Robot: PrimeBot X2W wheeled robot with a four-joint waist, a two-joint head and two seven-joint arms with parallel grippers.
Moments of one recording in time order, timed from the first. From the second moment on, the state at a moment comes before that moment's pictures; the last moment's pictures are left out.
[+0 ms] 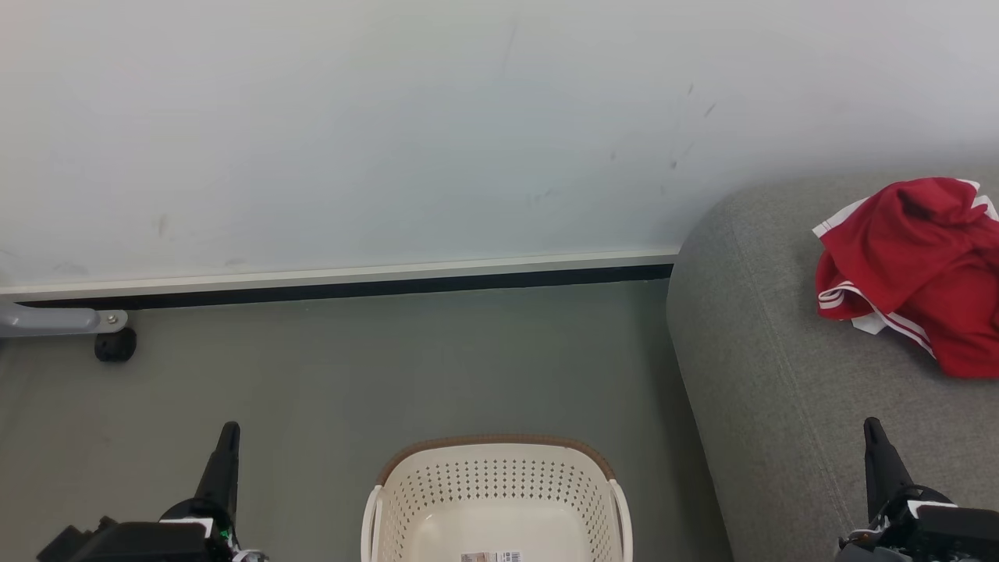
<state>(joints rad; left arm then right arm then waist) -0.08 0.04 0.09 0.28 -1.60 -0.12 0.11 -0.09 -0.04 -0.13 0.28 1.60 0.12 0.11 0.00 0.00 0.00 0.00</state>
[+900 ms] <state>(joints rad) -0.08 0.04 0.09 0.28 -1.60 -0.12 0.11 -0.09 -0.04 -0.13 0.28 1.60 0.12 0.11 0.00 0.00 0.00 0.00</state>
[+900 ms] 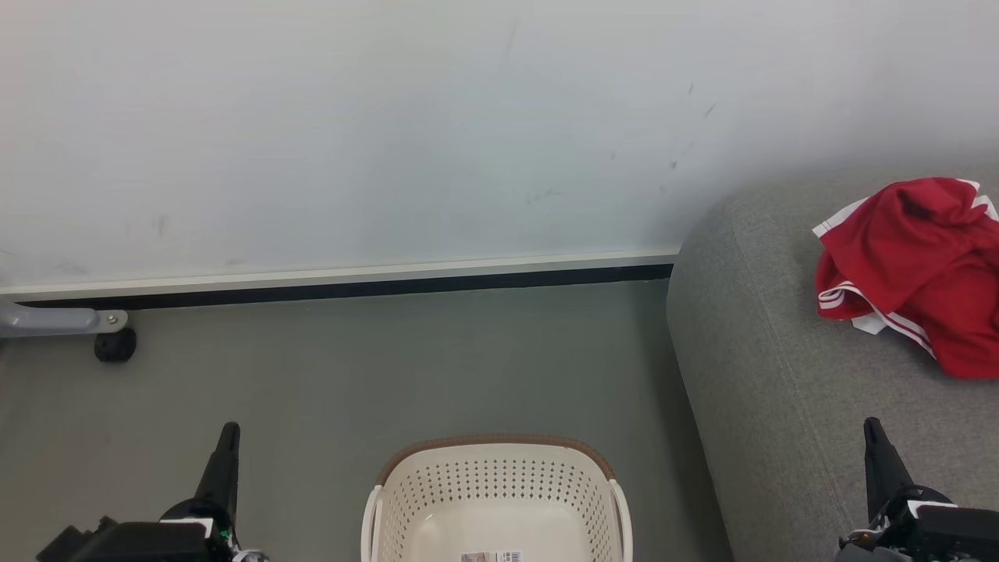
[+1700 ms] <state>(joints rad) -0.08 0.04 0.09 0.28 -1.60 -0.12 0.11 -0.09 -0.04 -0.13 0.28 1.60 0.12 0.11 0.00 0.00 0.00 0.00</state>
